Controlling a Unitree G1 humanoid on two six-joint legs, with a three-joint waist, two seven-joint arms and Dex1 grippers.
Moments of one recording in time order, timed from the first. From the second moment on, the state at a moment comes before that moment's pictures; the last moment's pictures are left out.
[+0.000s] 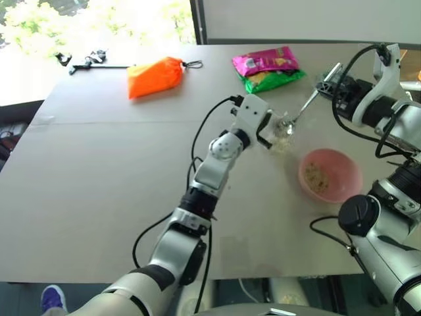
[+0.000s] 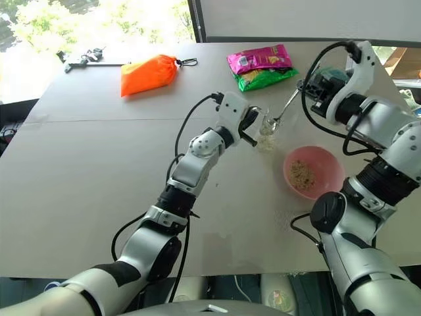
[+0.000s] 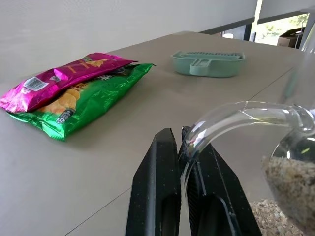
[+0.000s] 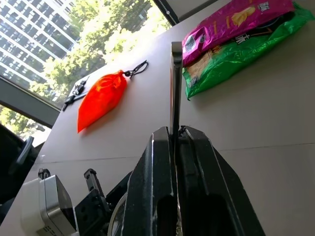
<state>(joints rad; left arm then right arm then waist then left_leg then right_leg) -0.79 -0.04 -0.17 0.38 0.03 0.17 -0.33 -1.01 -0.27 -0.76 -0.16 0.77 1.61 0.03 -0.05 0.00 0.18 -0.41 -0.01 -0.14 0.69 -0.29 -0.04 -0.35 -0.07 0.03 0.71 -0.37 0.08</state>
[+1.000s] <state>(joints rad) -0.73 -0.01 -0.17 0.30 0.03 0.21 -0.33 -1.07 -0.22 -0.99 -0.11 0.82 1.61 -0.12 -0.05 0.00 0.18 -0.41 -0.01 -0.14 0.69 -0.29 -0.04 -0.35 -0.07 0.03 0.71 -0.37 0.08</state>
